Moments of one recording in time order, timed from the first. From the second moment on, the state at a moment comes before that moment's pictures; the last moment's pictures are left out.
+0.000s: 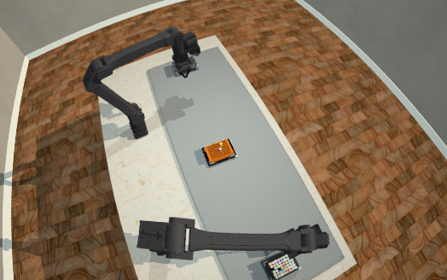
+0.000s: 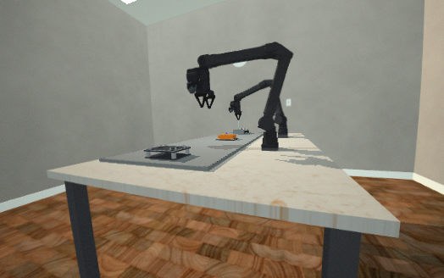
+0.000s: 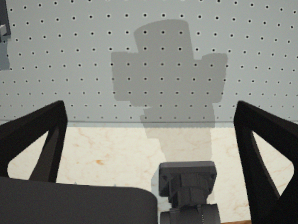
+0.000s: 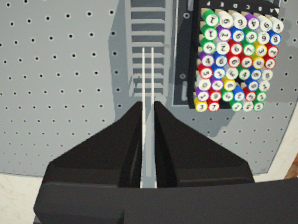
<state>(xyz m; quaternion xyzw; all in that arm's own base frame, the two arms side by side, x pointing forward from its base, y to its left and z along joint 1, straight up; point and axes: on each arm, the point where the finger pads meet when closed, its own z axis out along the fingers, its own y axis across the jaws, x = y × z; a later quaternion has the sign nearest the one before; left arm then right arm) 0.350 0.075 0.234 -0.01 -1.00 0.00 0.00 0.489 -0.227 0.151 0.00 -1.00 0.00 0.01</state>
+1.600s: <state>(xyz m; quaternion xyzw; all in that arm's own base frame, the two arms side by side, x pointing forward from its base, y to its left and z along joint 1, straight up) 0.350 0.075 0.234 -0.01 -1.00 0.00 0.00 0.488 -0.227 0.140 0.00 -1.00 0.00 0.01</state>
